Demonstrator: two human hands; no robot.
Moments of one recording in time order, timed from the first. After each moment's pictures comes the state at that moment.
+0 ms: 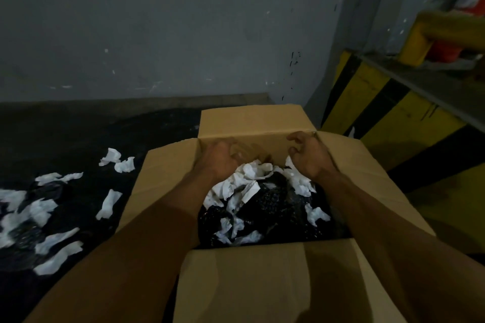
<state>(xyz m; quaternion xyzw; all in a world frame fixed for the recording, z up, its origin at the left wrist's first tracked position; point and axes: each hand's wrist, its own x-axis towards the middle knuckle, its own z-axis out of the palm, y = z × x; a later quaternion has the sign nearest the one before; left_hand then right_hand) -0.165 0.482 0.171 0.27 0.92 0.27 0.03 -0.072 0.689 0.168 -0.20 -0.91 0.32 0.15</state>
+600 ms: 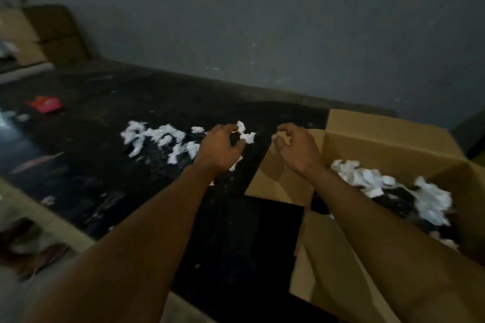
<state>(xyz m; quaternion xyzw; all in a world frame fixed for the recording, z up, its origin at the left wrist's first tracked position) -0.091 0.217 0.207 0.03 0.94 0.29 -0.14 -0.110 0.412 0.193 0.07 -0.91 0.39 0.12</state>
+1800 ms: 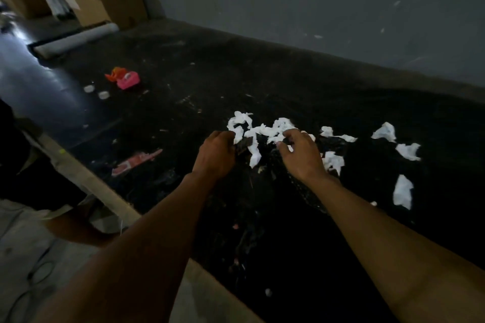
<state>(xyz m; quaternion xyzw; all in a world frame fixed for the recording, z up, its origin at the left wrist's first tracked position) -0.236 -0.257 0.122 -0.06 0.96 0.27 -0.07 -0.282 -0.060 0.097 0.06 -0.91 0.40 0.03</state>
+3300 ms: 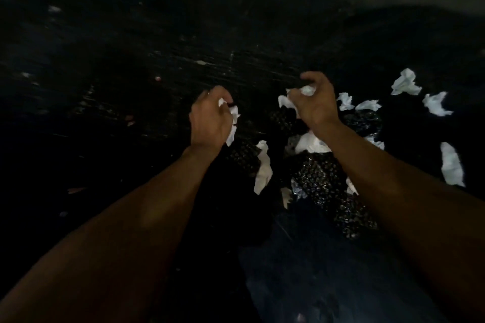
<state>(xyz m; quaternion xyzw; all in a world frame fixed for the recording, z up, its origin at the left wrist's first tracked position) -0.518 -0.314 0.002 0.03 0.90 0.43 -0.07 -0.509 -0.109 0.016 -0.24 -0.82 0.50 0.12</state>
